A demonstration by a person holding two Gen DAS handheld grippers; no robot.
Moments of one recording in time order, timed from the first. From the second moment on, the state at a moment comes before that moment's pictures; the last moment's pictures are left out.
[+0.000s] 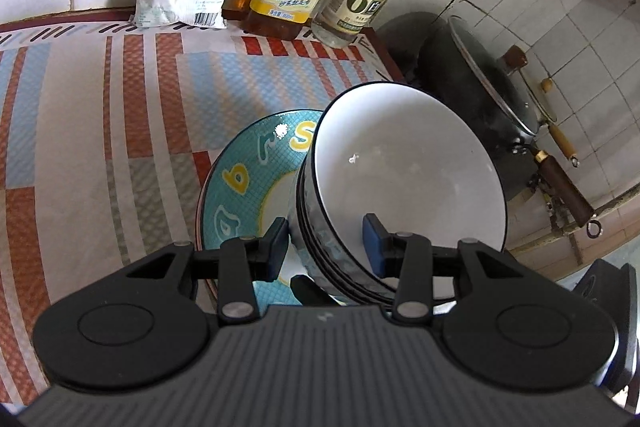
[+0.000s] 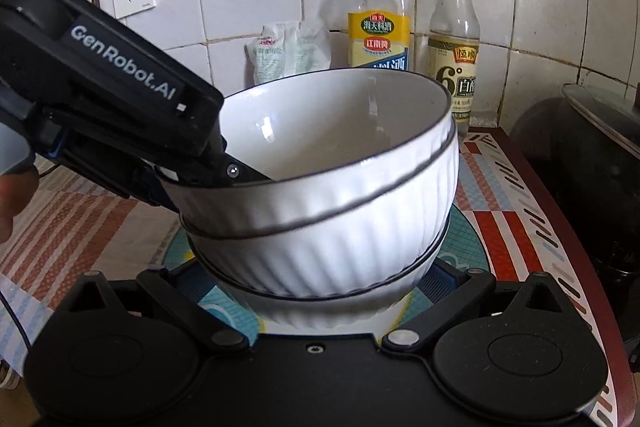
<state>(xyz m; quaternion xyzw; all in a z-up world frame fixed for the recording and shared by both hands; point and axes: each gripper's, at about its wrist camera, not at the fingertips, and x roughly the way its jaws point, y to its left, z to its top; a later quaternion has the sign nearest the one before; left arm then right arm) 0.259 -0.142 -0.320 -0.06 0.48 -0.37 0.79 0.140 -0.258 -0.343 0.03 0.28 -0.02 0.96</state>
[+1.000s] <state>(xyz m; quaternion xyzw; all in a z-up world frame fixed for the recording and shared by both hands) 0.255 -0.145 -0.313 -0.03 0.49 -0.32 0.81 0.139 -0.264 -0.342 0.08 0.30 -0.02 0.95</state>
